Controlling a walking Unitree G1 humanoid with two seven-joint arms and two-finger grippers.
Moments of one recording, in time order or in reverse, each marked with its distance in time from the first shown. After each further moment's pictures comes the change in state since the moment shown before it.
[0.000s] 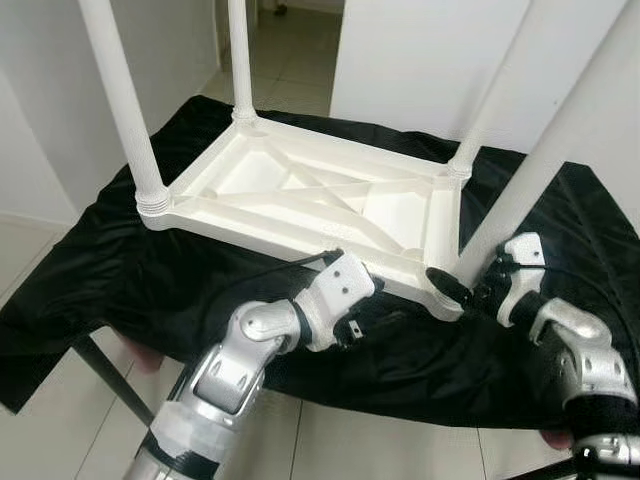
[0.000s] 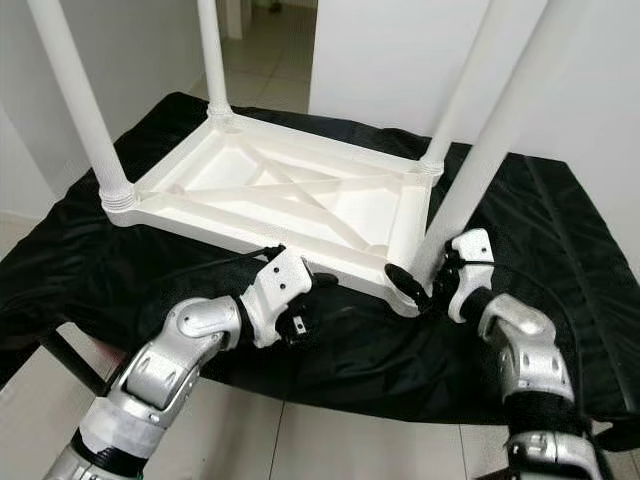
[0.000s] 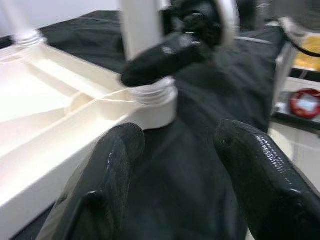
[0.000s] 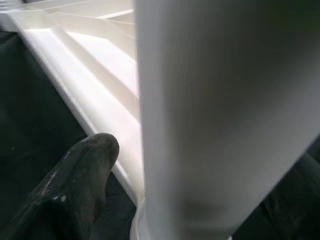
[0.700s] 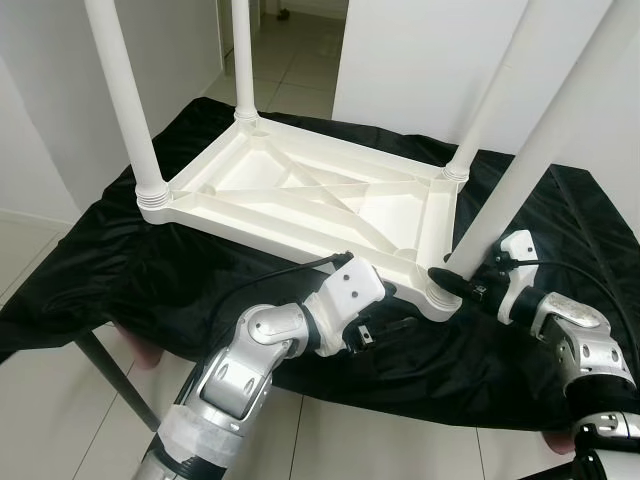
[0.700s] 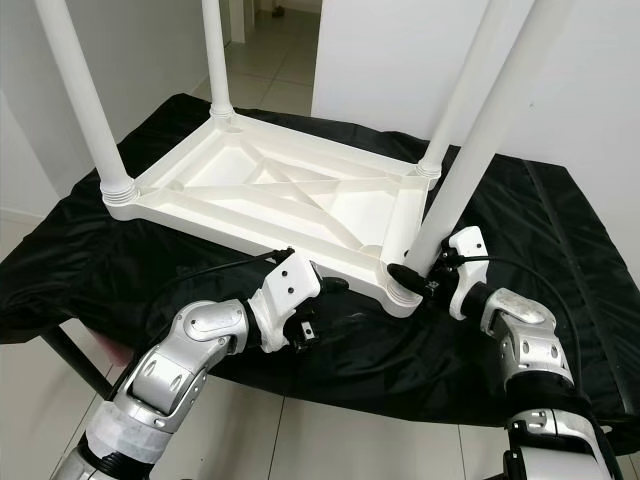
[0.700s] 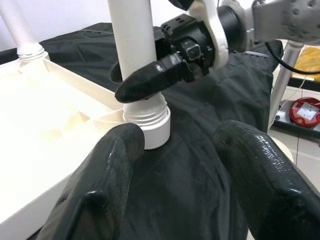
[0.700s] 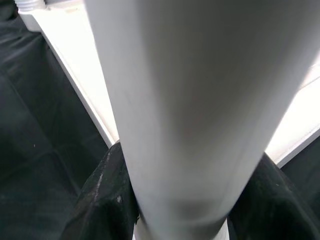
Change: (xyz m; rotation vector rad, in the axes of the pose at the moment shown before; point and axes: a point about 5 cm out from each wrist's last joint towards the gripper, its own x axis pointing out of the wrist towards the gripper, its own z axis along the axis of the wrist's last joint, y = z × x) left arm 0.004 -0.001 0.009 0.003 -0.028 -0.003; right arm -0.002 0.002 -0.010 0.058 -0.001 0.025
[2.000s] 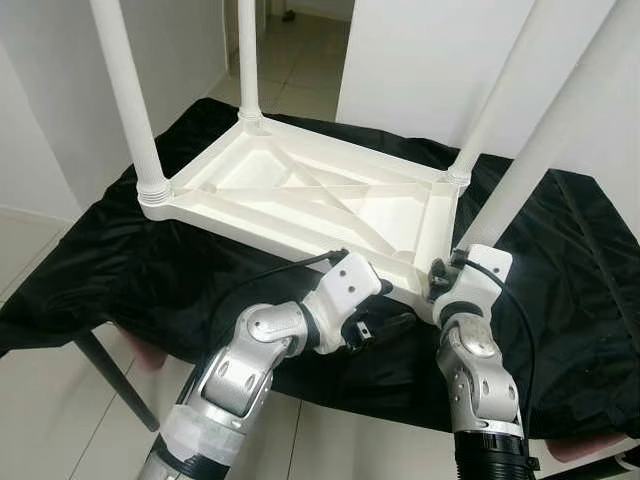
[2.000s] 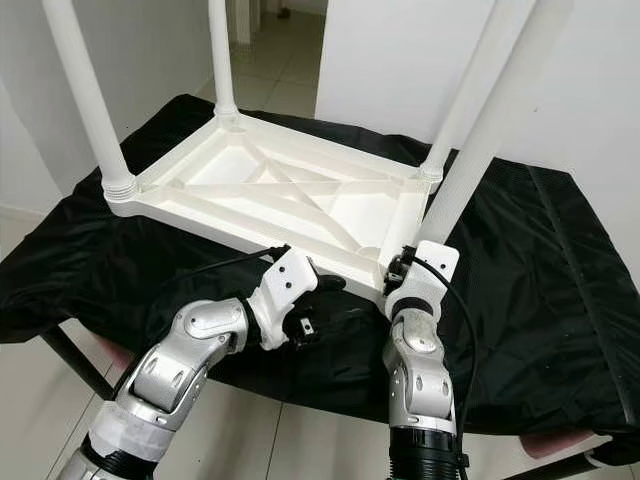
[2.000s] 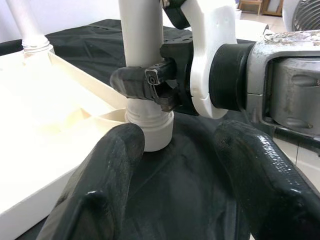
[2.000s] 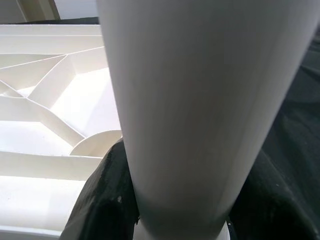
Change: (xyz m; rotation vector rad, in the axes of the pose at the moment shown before) left arm -0.002 0.002 -0.004 -0.049 0.004 0.022; right arm 0.029 0.081 0.006 0.256 -0.081 -0.953
